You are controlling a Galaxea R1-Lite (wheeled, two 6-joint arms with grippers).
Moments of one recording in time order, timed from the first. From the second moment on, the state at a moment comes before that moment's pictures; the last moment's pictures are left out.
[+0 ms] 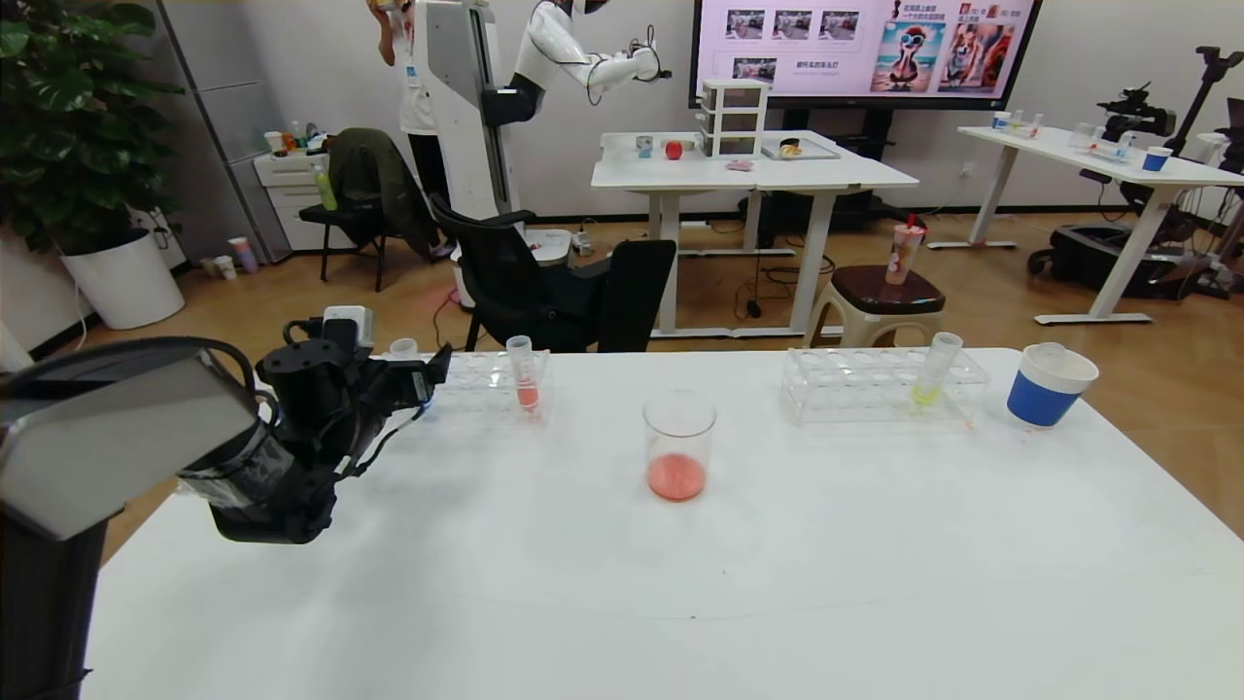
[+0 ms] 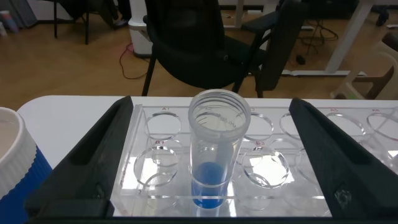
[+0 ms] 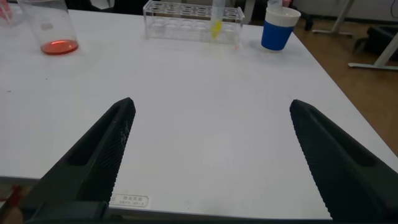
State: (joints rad) left arm -0.02 2.35 -0.99 -1.37 0.06 0.00; right arm 0.00 0.00 0.00 0.00 0.02 -0.04
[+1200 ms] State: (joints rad) left arm -0.03 2.26 -1.08 -1.19 0.06 0.00; right arm 0.00 0.00 0.00 0.00 0.02 -0.04
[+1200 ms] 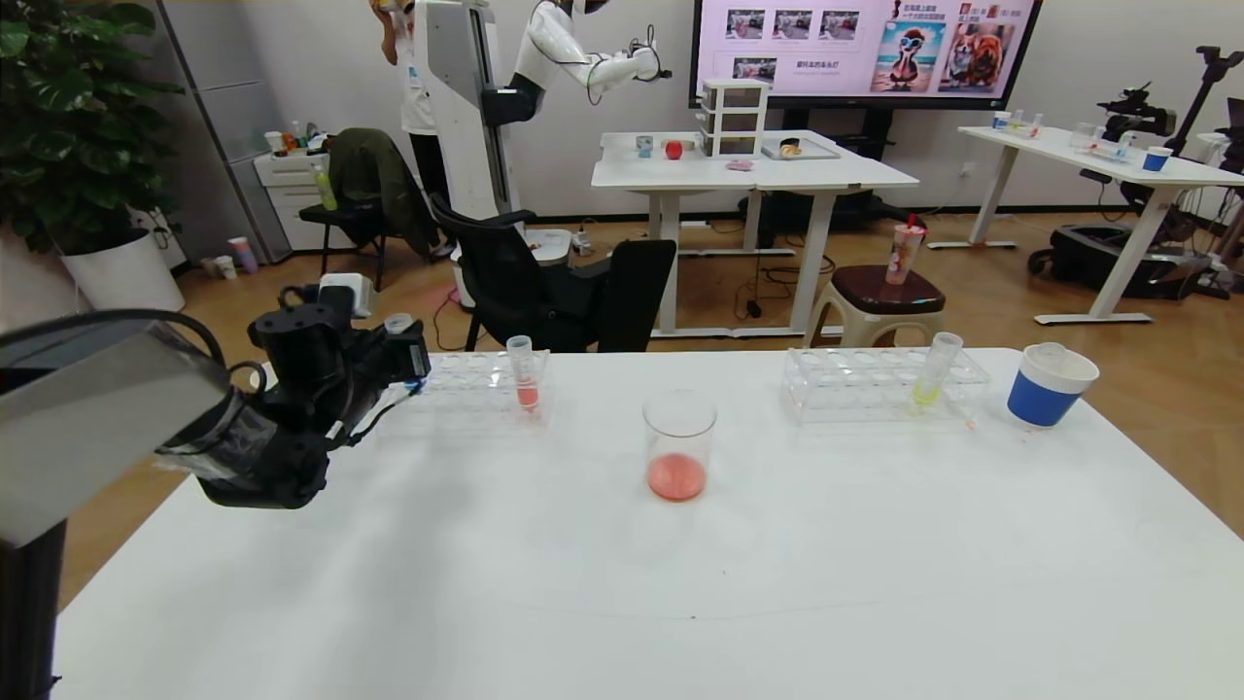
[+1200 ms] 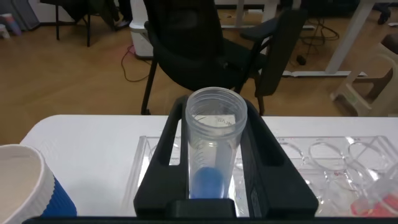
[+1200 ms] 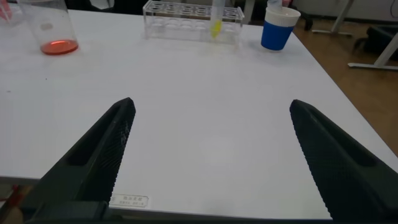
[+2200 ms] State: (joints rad) left arm -0.26 2.08 -1.33 -0.78 0.06 0.04; right arm 0.00 0.00 0.00 0.00 0.02 -0.04
